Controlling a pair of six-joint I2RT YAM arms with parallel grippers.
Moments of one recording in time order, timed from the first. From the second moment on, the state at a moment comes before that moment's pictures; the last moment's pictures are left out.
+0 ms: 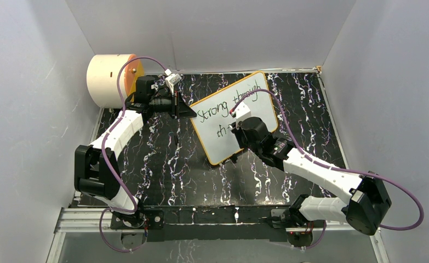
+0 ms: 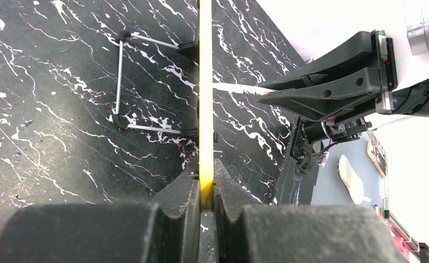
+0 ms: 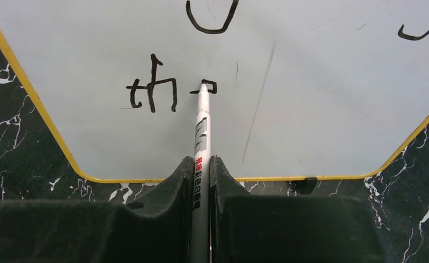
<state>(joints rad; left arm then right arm) -0.21 1.56 1.18 -0.22 1.03 -0.15 0.86 1.18 0.85 -0.21 0.31 0.06</state>
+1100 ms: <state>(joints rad) -0.21 1.56 1.18 -0.22 1.03 -0.15 0.86 1.19 0.85 -0.31 0.30 0.05</state>
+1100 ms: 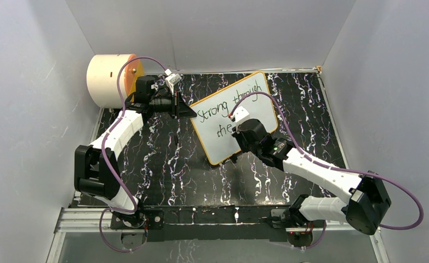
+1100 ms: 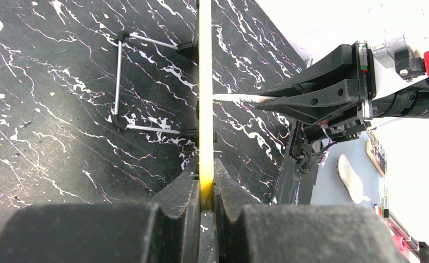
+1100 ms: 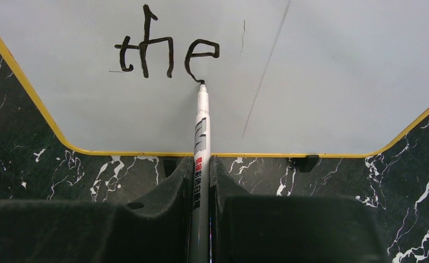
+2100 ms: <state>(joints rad) -0.21 1.56 1.18 -0.22 1.03 -0.15 0.80 1.11 0.85 -0.30 0.35 0.02</state>
